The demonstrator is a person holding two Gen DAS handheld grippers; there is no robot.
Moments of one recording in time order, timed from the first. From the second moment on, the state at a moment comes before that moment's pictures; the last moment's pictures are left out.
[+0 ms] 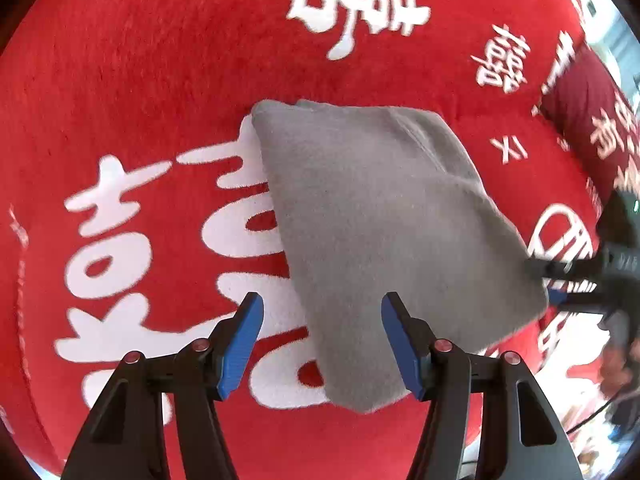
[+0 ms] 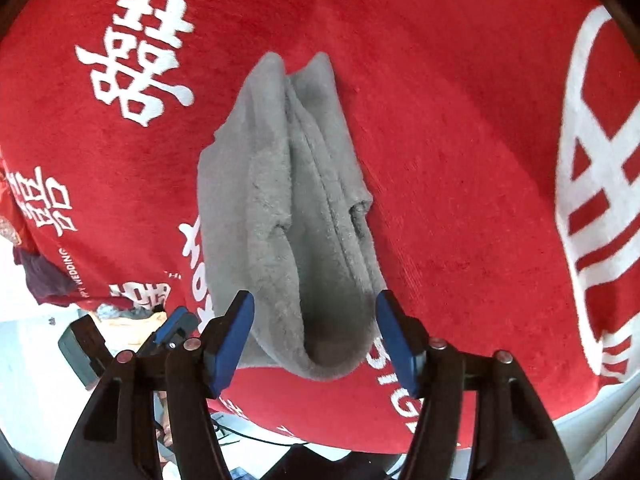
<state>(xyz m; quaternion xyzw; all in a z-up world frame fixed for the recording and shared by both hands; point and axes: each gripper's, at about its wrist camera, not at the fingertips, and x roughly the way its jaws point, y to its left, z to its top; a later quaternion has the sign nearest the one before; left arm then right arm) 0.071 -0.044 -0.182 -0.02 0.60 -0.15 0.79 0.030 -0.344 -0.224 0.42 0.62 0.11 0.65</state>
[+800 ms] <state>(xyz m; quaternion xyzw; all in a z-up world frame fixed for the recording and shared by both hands) 0.046 -0.016 -0.195 -0.04 0.68 -0.12 0.72 -0.010 -0.309 -0.196 0.22 0.69 -0.01 0.69</state>
